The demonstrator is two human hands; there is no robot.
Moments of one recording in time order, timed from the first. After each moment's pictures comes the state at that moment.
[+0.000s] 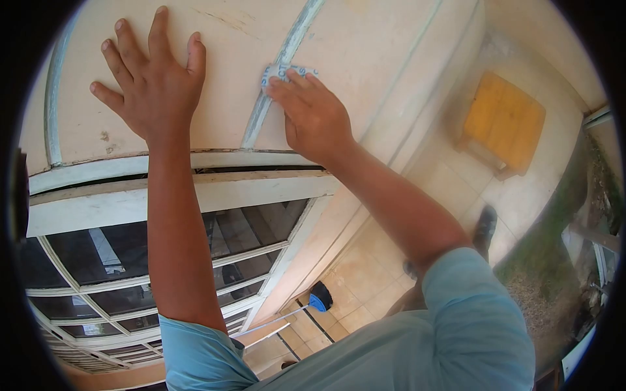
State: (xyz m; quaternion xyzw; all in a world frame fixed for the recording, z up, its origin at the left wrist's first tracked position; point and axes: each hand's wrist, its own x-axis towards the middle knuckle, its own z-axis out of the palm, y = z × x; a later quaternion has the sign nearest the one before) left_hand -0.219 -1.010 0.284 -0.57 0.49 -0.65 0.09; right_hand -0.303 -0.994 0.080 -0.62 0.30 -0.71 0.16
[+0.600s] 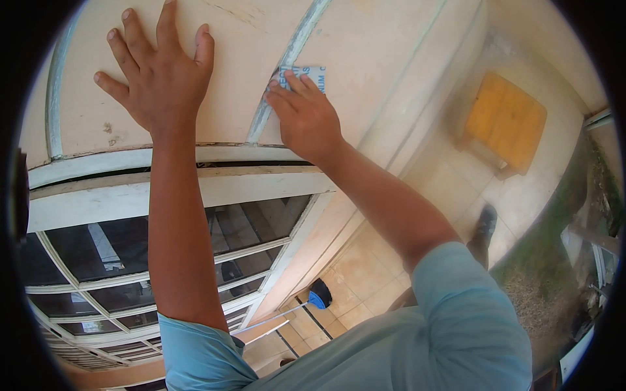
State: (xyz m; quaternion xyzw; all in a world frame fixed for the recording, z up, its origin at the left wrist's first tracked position) left_hand -0.209 -1.010 0.287 -0.53 0.52 -0.66 0.09; right_hand -0.274 -0.988 0.079 -0.63 0.33 -0.68 0.16
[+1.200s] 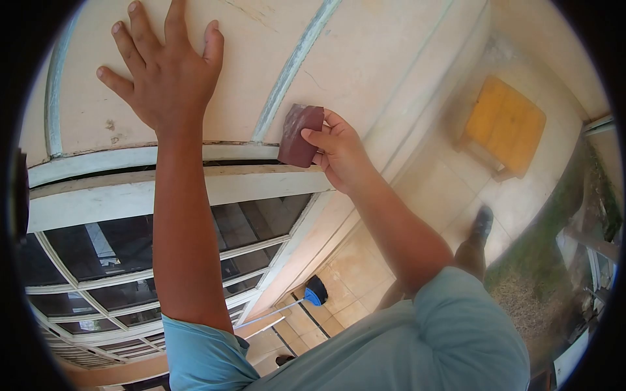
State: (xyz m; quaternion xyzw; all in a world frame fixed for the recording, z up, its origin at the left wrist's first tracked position) left_hand -0.210 -1.010 0.287 -0.54 0.53 -0.64 0.07; right_hand -0.323 -0.943 0.081 -0.05 0.12 -0.42 0.90
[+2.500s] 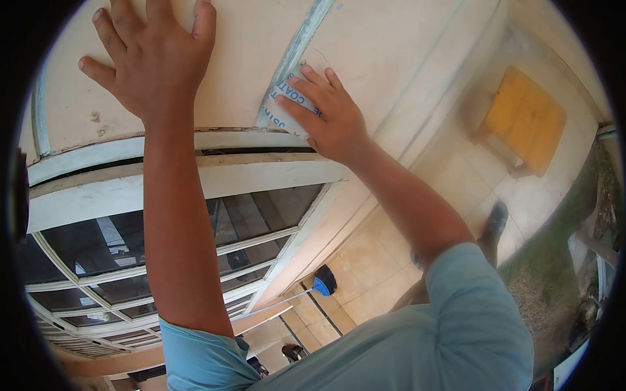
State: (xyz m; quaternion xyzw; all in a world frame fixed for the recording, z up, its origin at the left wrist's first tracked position) left_hand -0.174 -1.025 0.292 -0.43 0.50 -0.75 0.08; right_hand -0.272 -0.966 0.045 -0.66 0.29 -0.67 0.16
